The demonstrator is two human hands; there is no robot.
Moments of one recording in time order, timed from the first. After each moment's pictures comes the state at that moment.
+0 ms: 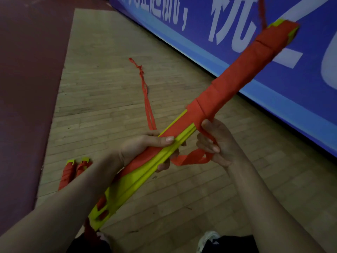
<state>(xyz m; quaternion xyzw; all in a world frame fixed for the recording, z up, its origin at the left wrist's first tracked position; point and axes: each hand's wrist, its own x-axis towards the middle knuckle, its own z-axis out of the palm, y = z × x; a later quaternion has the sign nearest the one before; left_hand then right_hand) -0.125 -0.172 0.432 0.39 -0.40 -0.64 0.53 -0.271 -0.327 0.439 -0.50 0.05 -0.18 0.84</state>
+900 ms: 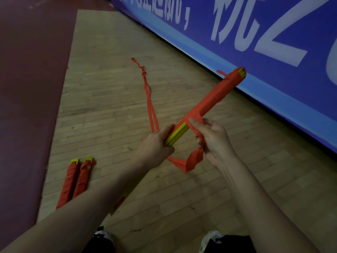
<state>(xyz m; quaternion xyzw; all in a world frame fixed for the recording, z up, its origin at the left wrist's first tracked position) -0.131 -0.200 0.393 0.81 -0.44 -0.15 0.36 -0.249 -0.313 0.435 -0.54 0.31 -0.30 0.73</state>
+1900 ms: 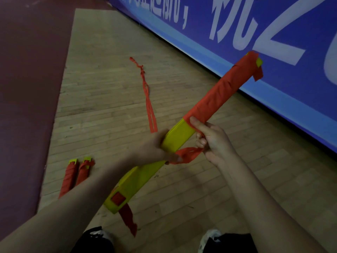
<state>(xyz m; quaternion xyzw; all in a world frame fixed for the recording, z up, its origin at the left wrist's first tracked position) -0.130 -0.188 0.412 0.72 -0.46 -0.35 0.39 -0.252 -0.316 0.435 -0.51 0.31 -0.25 0.76</state>
